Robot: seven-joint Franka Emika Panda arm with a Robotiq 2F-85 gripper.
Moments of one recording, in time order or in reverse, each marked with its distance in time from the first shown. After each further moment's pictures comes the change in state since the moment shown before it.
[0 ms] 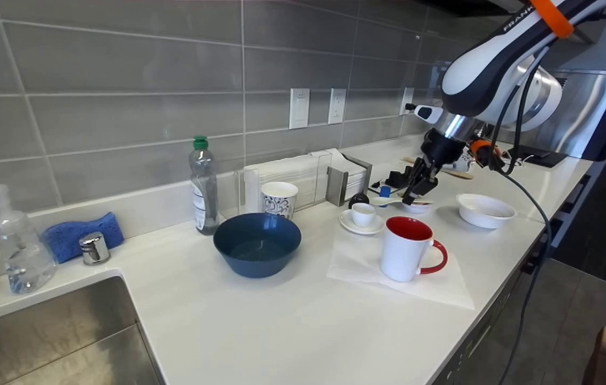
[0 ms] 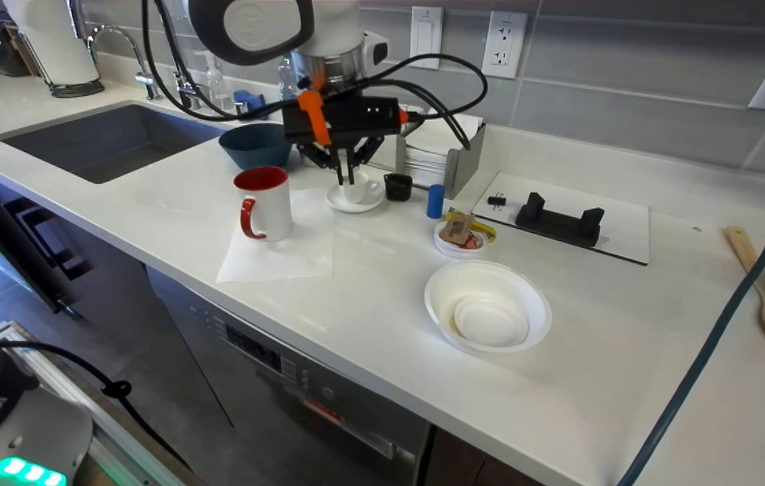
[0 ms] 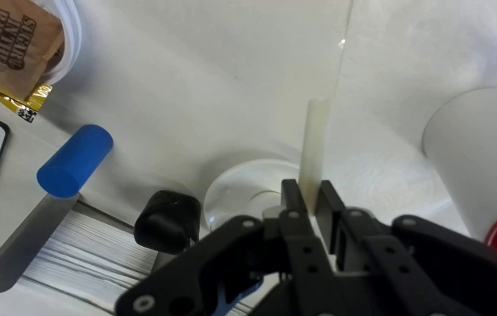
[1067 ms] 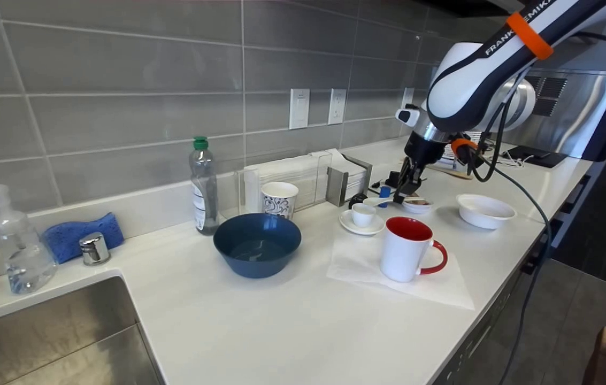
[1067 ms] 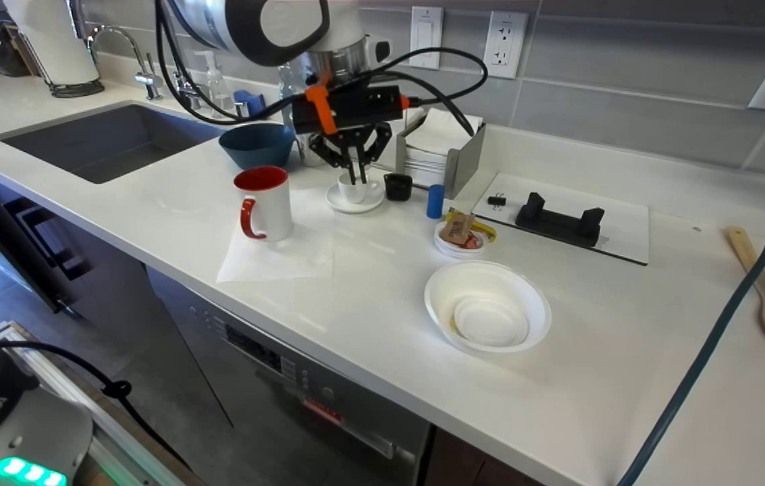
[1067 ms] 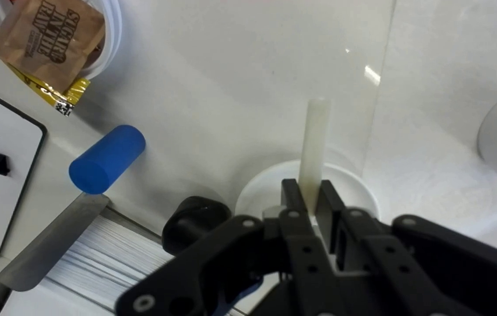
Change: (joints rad) arm 0.000 0.090 0.028 0.081 -0.282 0.026 0.296
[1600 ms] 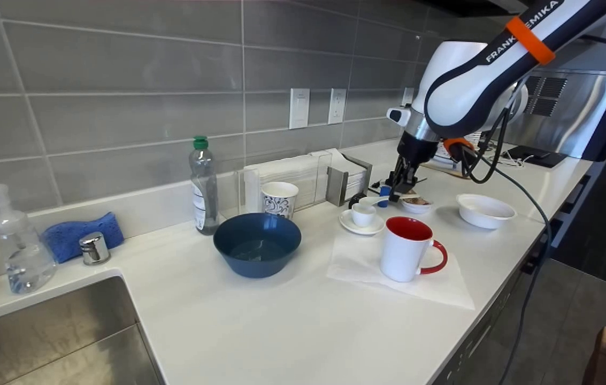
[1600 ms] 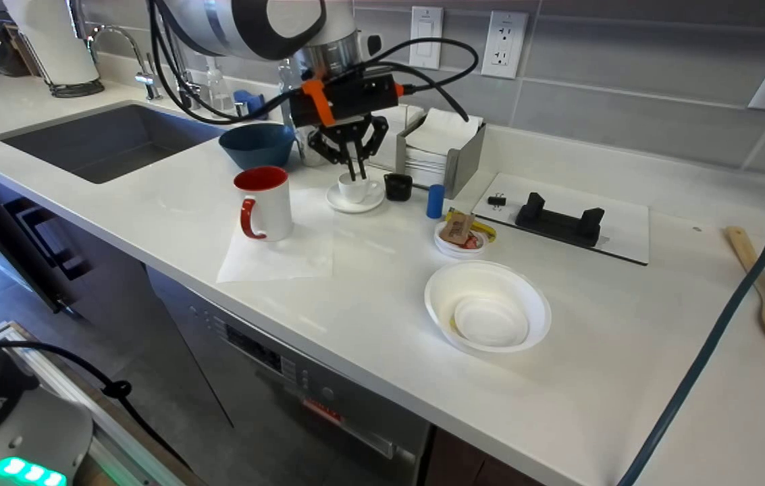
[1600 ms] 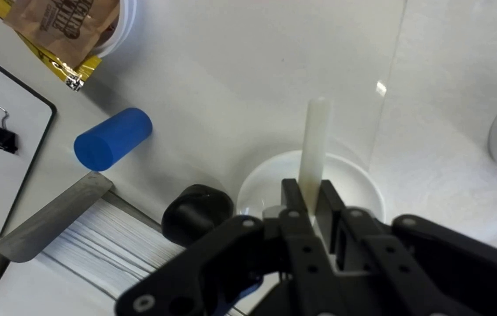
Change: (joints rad) arm 0.003 0.012 0.023 0.020 -0.144 0.000 0.110
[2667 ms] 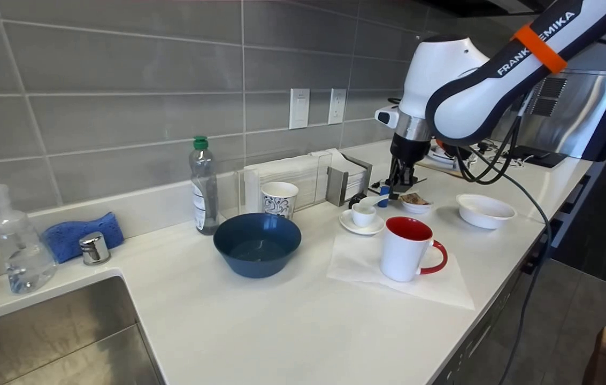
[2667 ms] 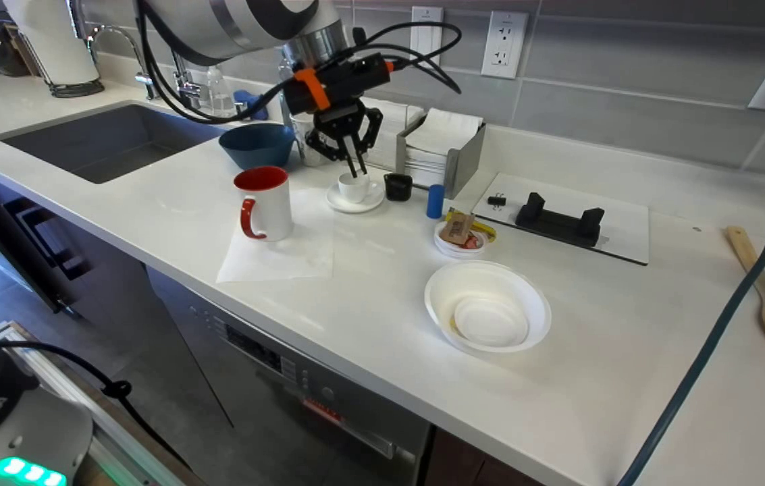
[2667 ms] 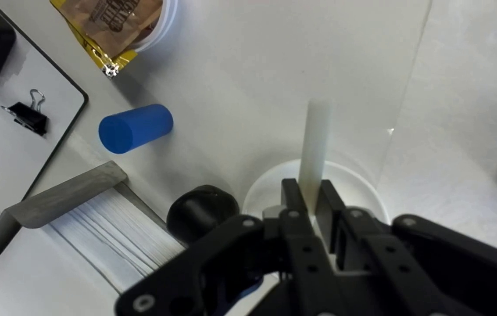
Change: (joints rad) arm 0.008 0.003 0.028 0.034 -0.311 -0.070 0.206
